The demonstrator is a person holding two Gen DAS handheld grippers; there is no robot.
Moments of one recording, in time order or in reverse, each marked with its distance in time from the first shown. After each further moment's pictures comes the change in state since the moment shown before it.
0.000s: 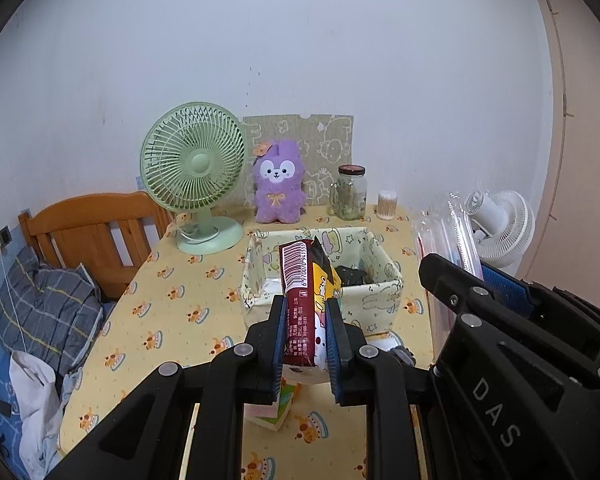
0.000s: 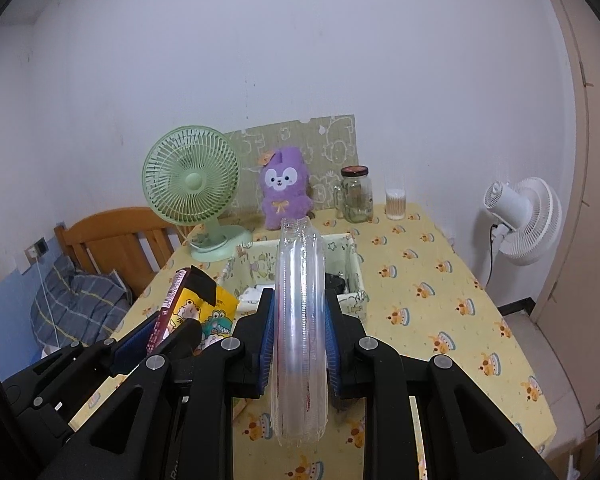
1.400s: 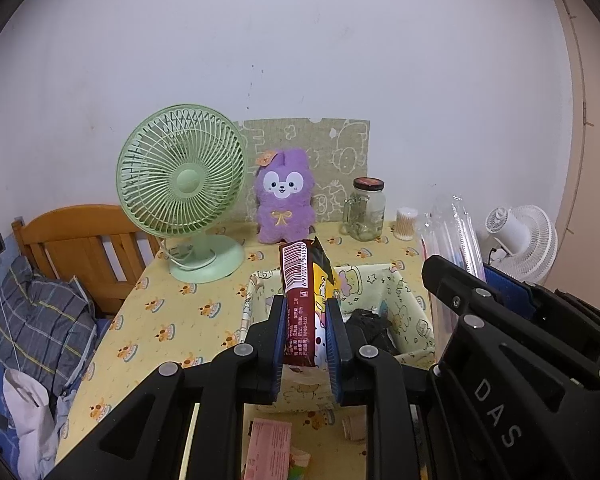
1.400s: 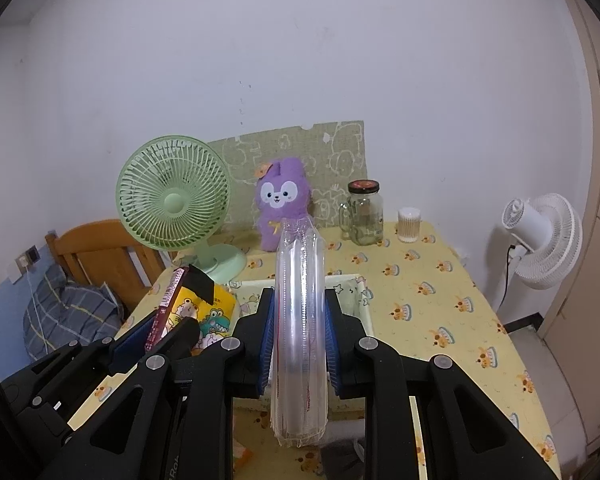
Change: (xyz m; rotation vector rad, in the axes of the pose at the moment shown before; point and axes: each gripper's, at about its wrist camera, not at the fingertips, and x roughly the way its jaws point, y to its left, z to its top) left arm 0.077 0.010 0.049 -0.013 -0.001 0.019; right arm 0.085 -0.006 0.050 0.000 0.000 0.006
